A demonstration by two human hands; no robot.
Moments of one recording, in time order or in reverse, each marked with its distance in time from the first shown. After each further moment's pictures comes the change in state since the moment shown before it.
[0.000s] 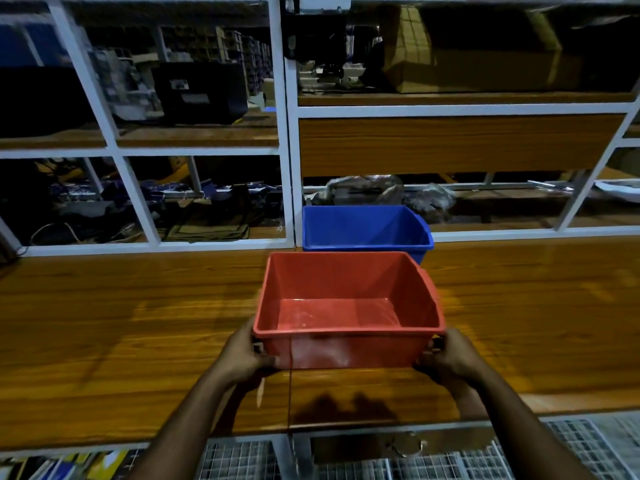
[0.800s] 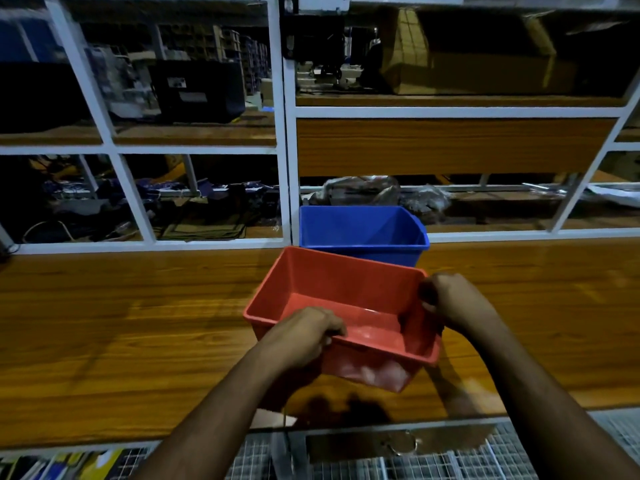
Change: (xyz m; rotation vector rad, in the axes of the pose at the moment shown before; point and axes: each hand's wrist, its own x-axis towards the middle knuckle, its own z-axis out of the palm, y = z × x) left_hand -0.003 0.112 0.057 0.716 -0.257 0.569; right_hand 0.021 -0.090 -0.048 -0.773 0.122 -0.217
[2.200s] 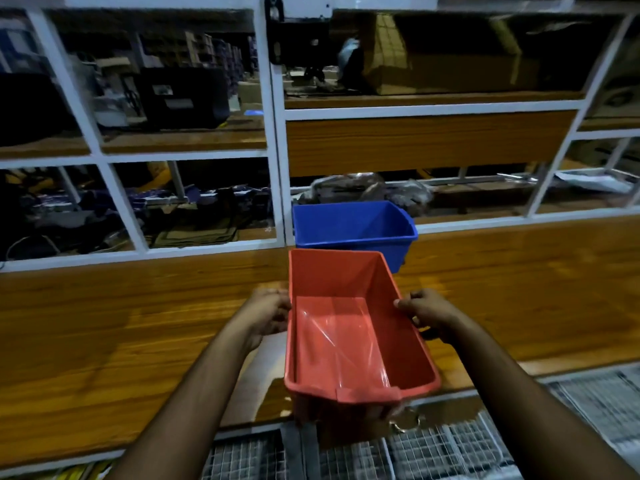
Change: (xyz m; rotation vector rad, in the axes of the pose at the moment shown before) left_hand -0.025 -0.027 -0.039 -1.125 0.183 -0.718; right_hand -0.037 -0.041 0.028 0.999 -0.271 0.496
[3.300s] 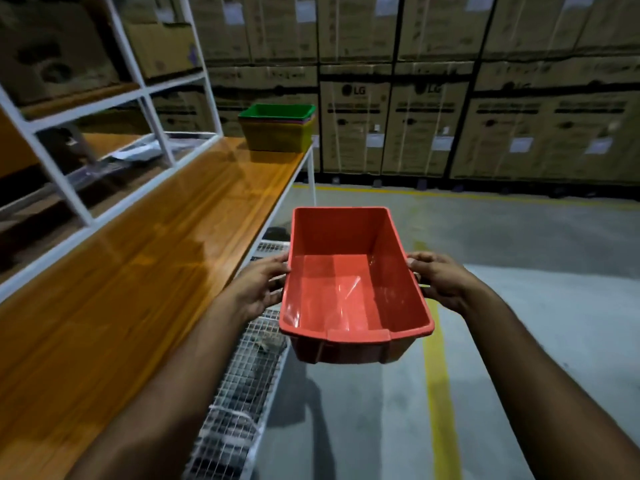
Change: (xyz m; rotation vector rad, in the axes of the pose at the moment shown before) left_hand -0.086 -0.003 0.677 0.225 -1.243 -0.113; right_hand -0.383 0.339 -0.398 0.778 1.089 0.126
